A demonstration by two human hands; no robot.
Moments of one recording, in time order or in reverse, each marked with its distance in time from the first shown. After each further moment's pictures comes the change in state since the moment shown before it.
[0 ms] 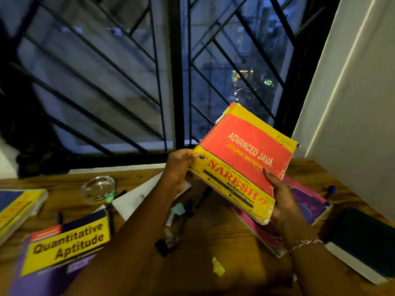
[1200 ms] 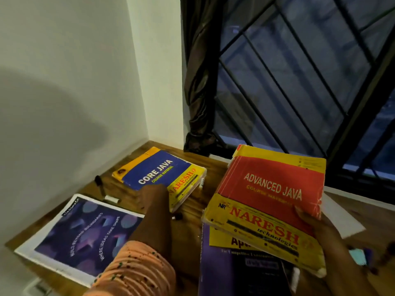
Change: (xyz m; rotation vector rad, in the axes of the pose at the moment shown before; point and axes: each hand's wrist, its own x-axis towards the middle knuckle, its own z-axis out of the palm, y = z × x) left_hand -0.092 -0.082 -0.447 1.132 0.776 -0.626; right_hand -0.032 0.225 0.230 -0.489 -0.251 0.155
